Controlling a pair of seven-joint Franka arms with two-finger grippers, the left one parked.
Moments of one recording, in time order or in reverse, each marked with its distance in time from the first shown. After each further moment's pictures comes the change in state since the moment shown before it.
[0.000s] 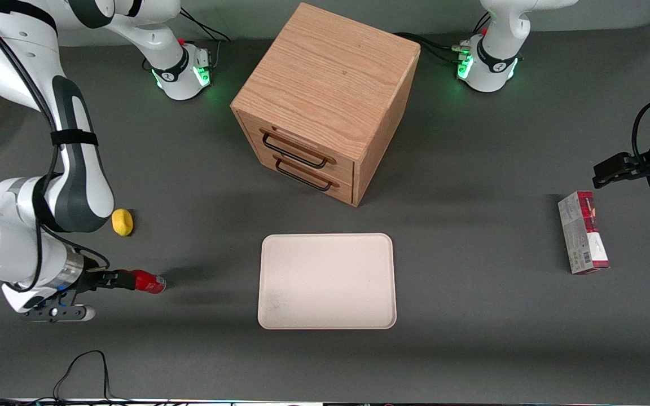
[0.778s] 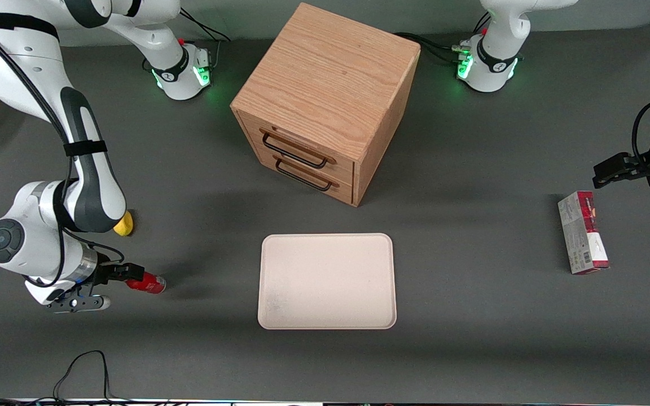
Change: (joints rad) arm -0.020 -0.008 0.000 -0.135 0.000 0.116 -0.063
